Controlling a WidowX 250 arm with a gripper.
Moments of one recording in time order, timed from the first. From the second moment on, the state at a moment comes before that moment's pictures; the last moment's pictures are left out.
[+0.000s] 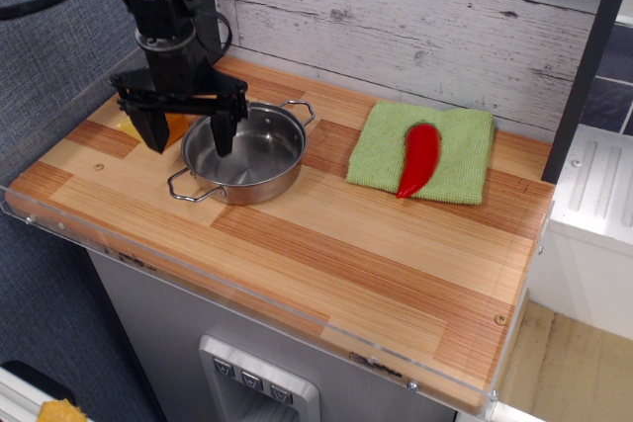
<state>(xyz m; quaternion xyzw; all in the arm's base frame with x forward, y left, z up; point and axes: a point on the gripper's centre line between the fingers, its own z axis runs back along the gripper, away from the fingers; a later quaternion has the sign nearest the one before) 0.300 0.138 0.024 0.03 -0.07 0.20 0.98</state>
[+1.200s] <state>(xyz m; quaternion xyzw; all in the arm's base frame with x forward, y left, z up) 0.288 0.130 0.020 0.01 -0.11 0.26 0.96</state>
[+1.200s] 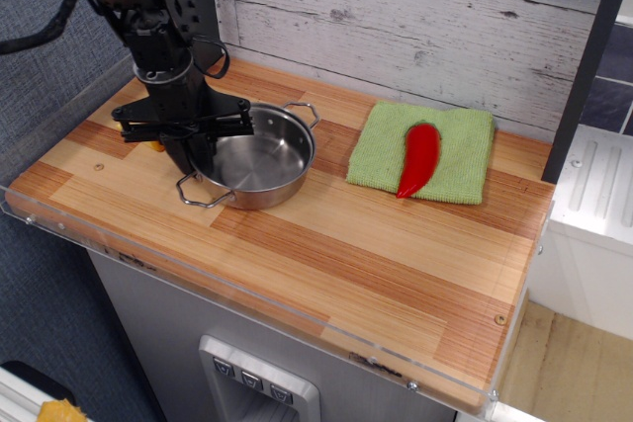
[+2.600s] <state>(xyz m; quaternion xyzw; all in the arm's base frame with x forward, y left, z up) 0.259 0.021 0.051 -0.06 -0.15 0.16 0.98</state>
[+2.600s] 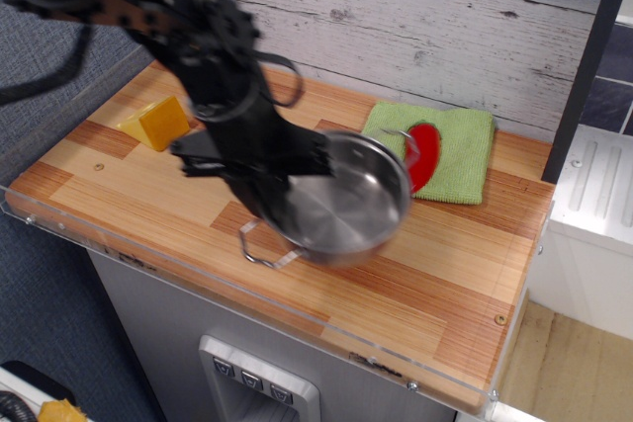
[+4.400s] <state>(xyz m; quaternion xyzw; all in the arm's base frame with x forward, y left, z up) 0.259 -0.017 0.033 -0.06 -0.11 0.03 0.99</state>
